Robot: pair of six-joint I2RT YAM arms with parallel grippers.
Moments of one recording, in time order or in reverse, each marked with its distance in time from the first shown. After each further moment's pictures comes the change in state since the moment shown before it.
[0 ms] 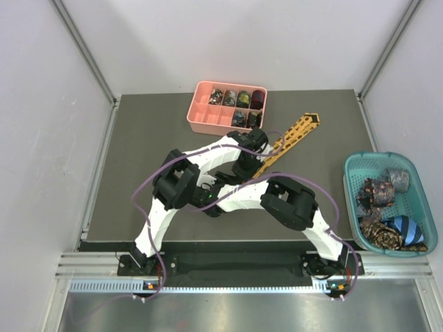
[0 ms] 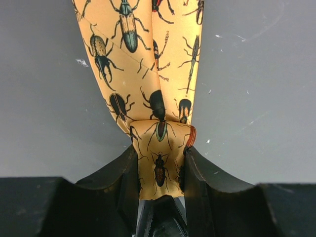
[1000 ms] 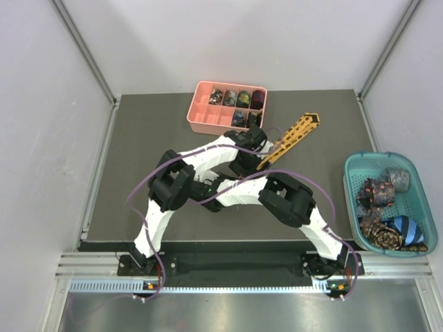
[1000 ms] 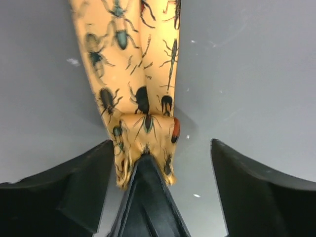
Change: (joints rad) left arm 0.007 -0.032 0.002 0.021 0.043 -0.050; right arm -0.044 0.050 0.064 -0.094 -0.023 0.051
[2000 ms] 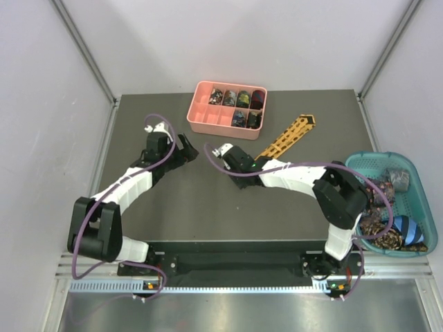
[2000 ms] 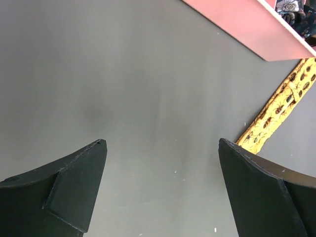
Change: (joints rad) left arm 0.567 -0.815 -0.996 0.800 -0.019 -0.552; right arm -0.243 -0.422 -0.309 0.288 -0.774 -0.070
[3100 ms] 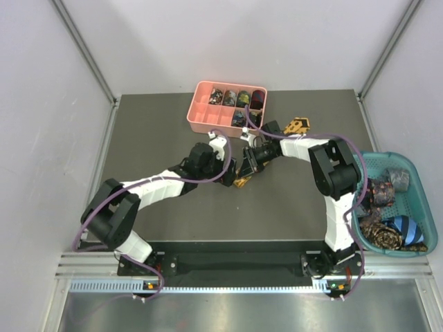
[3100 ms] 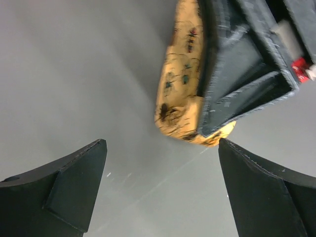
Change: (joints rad) left arm -0.402 0.143 0.005 0.161 0.008 0.410; right arm -0.472 0.263 0.130 0.011 -1.247 0.058
